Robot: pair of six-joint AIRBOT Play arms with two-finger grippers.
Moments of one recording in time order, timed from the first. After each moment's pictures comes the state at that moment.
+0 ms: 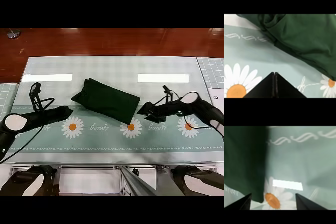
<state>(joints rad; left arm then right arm) -0.09 -0.79 0.46 0.88 -0.69 -1.43 0.10 -1.33 0.73 -0.75 0.95 1.48</state>
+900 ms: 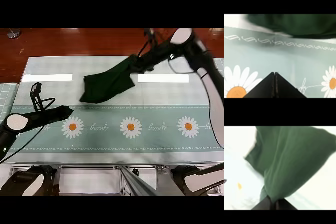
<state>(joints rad) -0.10 -0.80 0.46 0.88 -0.67 -1.43 0.22 -1.70 1.86 -0.95 1.37 1.50</state>
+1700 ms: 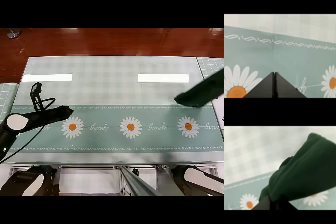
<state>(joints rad) -0.10 -0.80 0.46 0.88 -0.68 -1.43 -0.57 -1.27 1.88 -1.18 1.83 1.64</state>
